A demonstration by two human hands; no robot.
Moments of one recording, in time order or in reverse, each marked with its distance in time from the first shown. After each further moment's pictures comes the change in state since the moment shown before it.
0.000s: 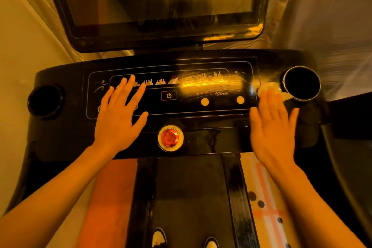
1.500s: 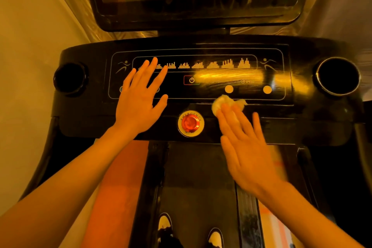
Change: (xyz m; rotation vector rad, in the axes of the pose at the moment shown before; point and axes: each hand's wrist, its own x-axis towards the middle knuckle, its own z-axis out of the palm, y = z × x) left_hand -0.002 0.003 -0.001 -0.018 0.049 -0.001; right_hand -0.064 -0.057 0.027 0.015 -0.243 -0.554
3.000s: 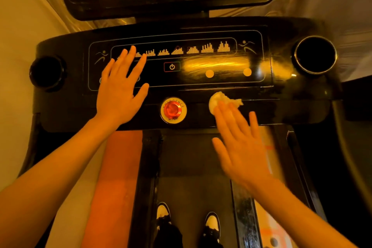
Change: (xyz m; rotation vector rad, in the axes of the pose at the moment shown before) left_hand -0.002 -0.002 0.001 0.007 -0.019 0.003; right_hand -0.040 0.019 0.022 -0.142 0.102 0.087
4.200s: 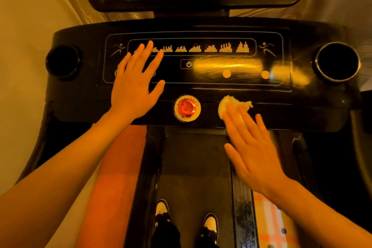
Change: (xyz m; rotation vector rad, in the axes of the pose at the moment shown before) left_hand -0.001 0.002 0.001 0.009 0.022 -0.011; right_hand 0.003 0.010 -0.002 0.060 0.001 -0.191
